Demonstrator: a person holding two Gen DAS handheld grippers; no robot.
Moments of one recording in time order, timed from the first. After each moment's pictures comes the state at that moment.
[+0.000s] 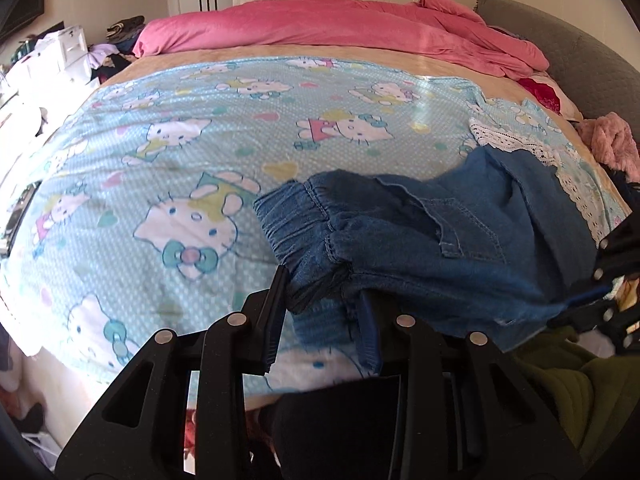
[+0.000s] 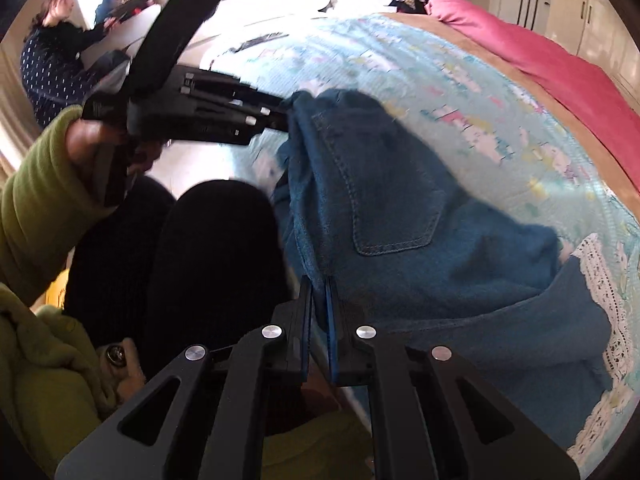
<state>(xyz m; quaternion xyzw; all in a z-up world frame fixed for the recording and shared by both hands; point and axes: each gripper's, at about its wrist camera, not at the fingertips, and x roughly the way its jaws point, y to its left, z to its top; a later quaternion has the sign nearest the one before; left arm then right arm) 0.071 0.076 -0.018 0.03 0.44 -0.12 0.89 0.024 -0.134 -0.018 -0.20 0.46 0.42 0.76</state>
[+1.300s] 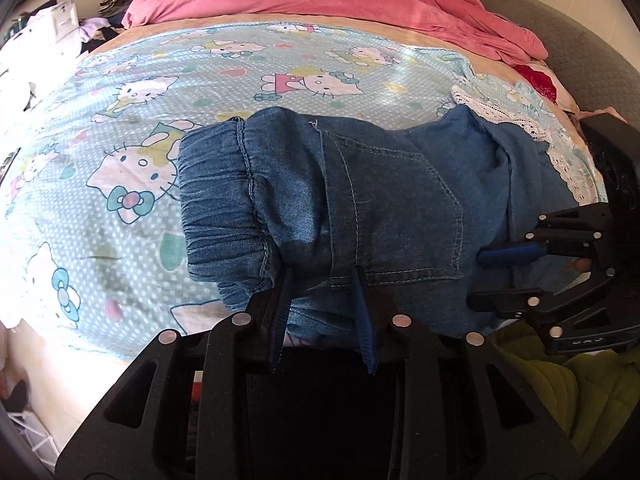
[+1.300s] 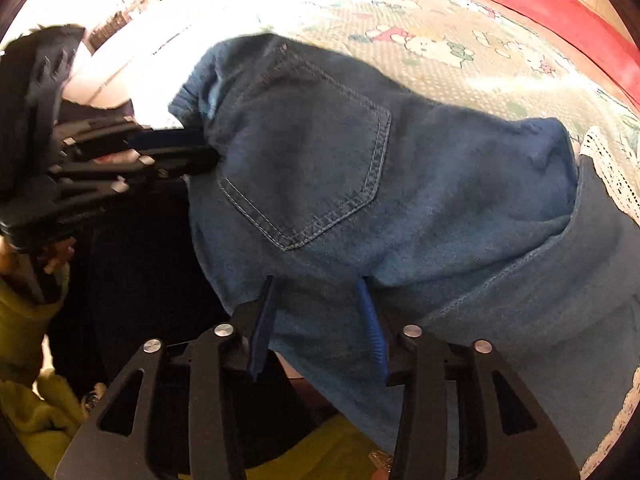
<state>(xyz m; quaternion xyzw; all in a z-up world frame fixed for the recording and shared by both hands) 0.058 0.041 -0.047 0.01 0.47 -0.13 0.87 0.072 -0.154 -0.076 -0.11 0.54 0.34 0.77</state>
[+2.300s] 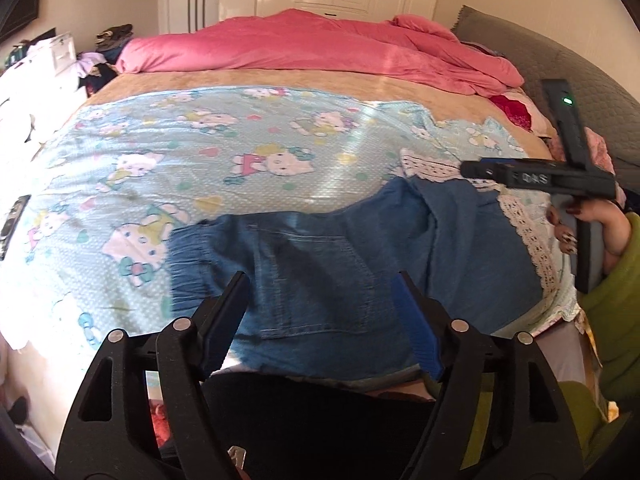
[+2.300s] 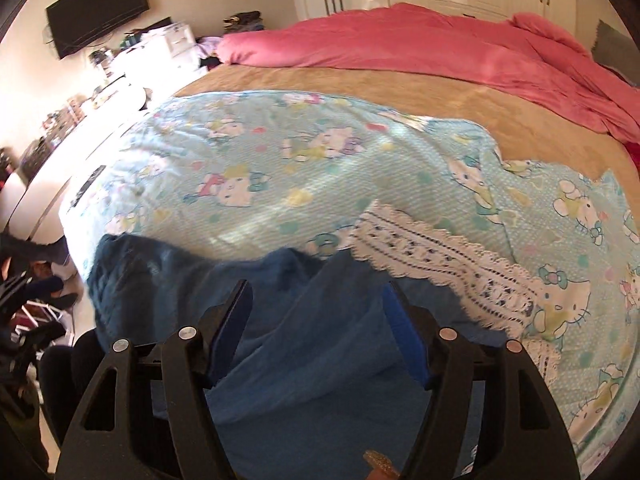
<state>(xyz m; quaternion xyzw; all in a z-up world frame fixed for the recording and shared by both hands) 0.045 -0.001 0.035 0.00 0.42 -0.16 0.89 0.159 -0.292 0.010 -0.01 0.45 0.17 0.88</state>
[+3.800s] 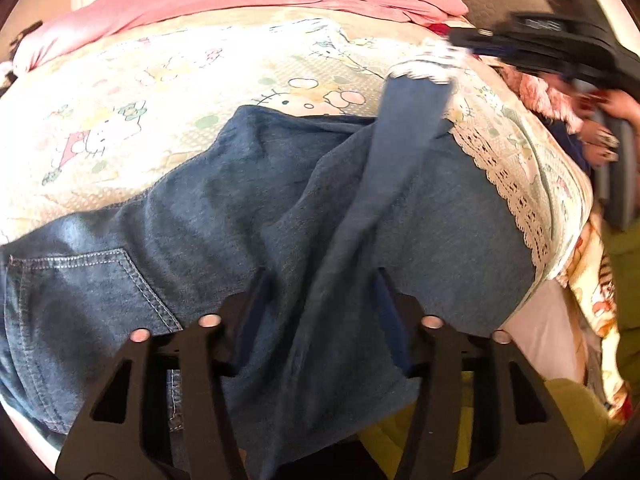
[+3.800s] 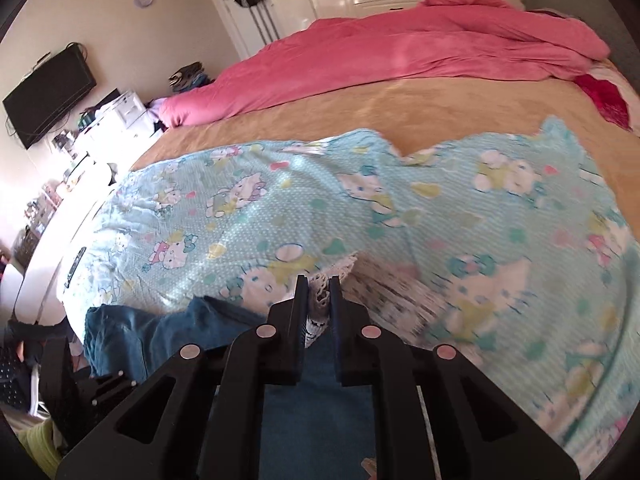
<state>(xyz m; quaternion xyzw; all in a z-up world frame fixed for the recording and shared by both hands) 0.096 -0.156 -0.051 0.06 0.48 -0.27 0.83 0.156 -0.419 0.031 0.11 0.42 0.10 0.89</state>
